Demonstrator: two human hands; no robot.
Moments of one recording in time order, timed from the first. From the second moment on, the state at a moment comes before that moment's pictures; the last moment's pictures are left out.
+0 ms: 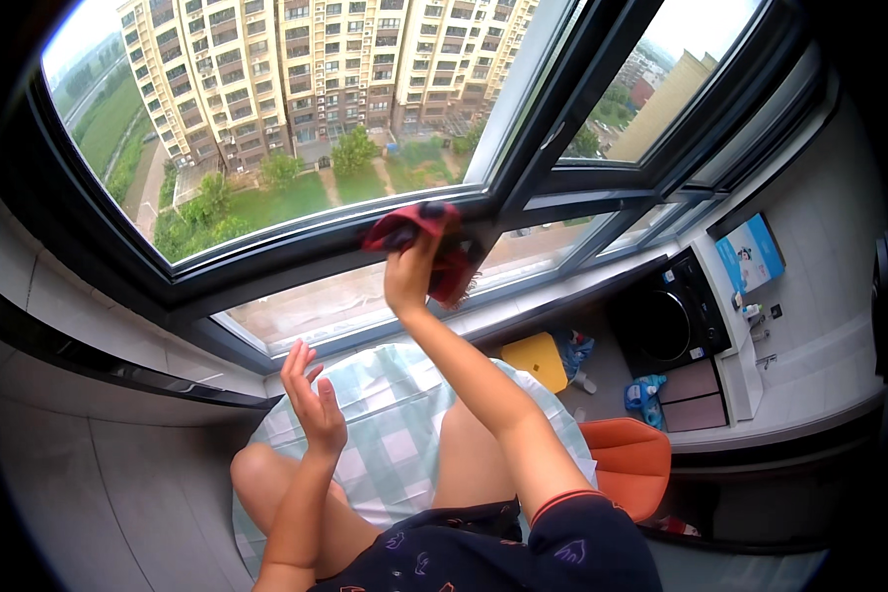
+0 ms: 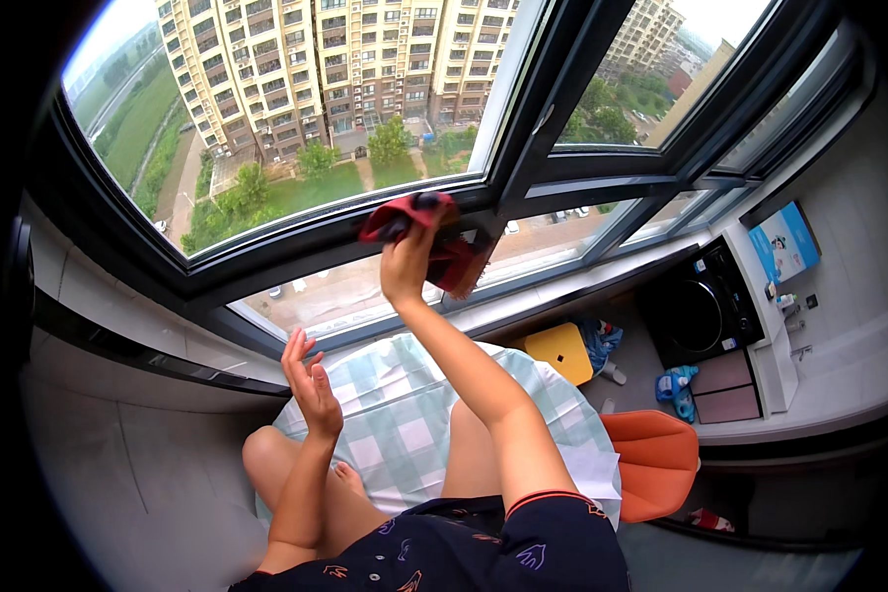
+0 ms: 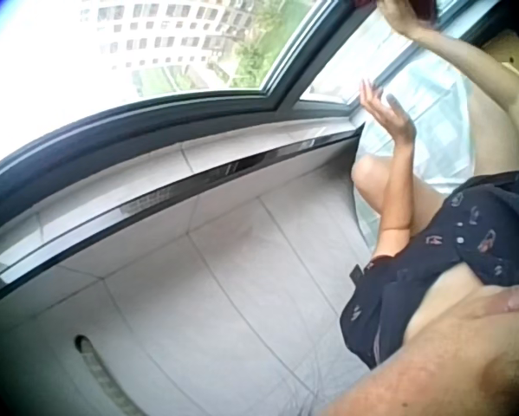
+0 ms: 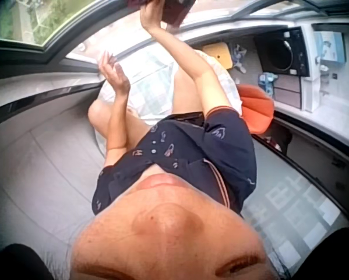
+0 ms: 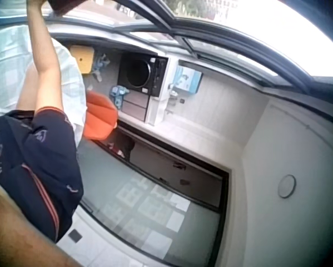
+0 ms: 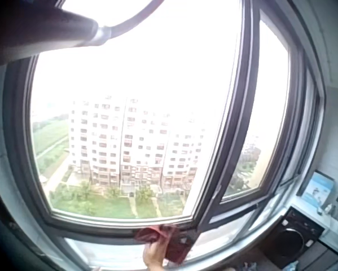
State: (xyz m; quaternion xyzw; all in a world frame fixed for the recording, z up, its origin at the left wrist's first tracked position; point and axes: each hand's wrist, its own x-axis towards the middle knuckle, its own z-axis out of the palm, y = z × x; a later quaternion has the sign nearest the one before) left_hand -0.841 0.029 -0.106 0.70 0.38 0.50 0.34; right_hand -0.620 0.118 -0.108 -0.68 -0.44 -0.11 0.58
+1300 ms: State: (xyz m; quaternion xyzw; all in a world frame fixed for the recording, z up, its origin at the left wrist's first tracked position) left_hand -0.899 0.043 -0.099 0.63 0.39 0.63 0.24; right_hand -0.853 0.194 -0.098 -0.46 -0.80 -0.22 0.32
